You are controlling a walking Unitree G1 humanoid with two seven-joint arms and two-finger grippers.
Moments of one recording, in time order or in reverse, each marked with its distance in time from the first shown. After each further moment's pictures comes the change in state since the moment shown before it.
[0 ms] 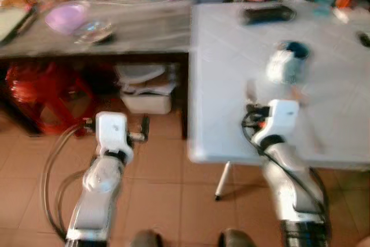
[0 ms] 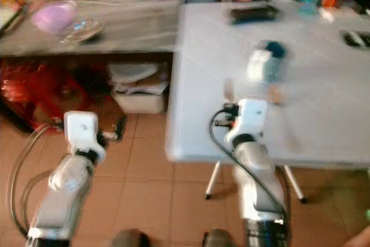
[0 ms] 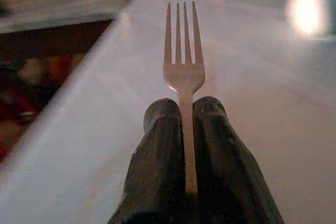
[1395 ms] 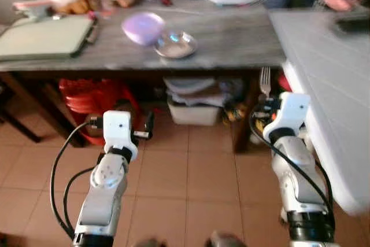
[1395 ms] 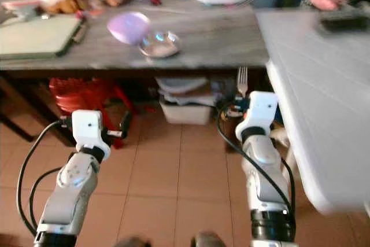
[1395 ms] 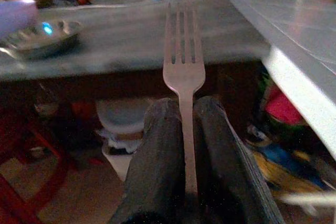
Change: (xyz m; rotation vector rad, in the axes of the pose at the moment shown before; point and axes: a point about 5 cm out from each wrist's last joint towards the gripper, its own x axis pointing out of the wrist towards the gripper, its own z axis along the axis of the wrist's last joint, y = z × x) left arm 0.008 -0.015 0.004 -0.027 -0.031 -0.065; right arm 0.007 -0.024 0.012 -0.059 -0.087 -0.101
